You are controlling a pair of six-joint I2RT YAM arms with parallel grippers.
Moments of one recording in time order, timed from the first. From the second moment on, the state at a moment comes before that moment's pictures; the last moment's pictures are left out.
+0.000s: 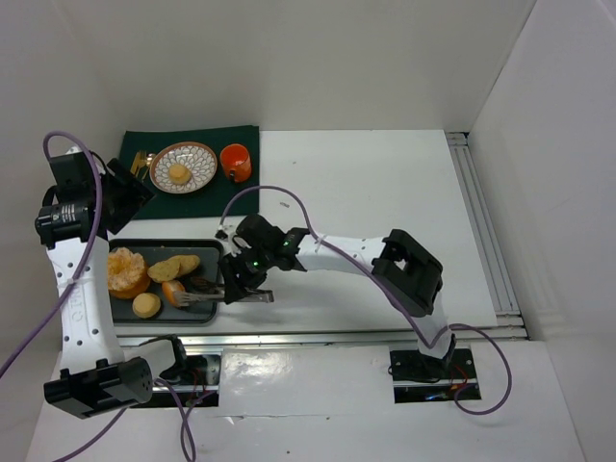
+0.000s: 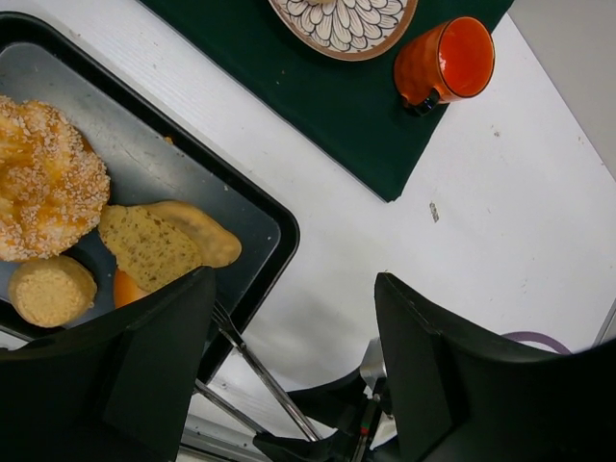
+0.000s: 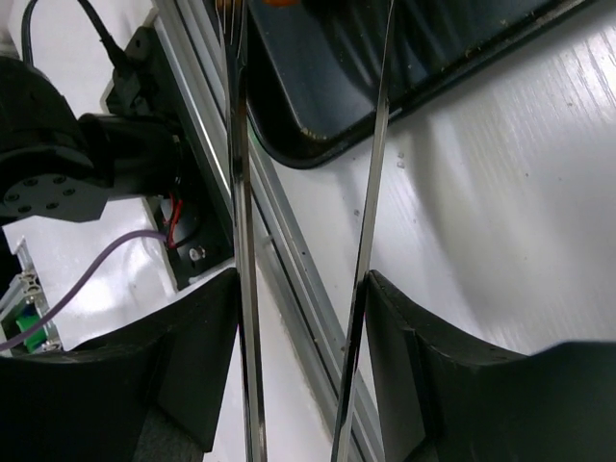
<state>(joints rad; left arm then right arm) 0.31 1.12 1.44 -1.04 0.06 -0.58 1.06 1.98 1.44 -0.23 -0.50 0.41</state>
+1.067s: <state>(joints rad) 0.31 1.19 1.48 -1.03 0.11 -0.56 0.92 1.68 1.41 -0.38 -0.35 0.35</state>
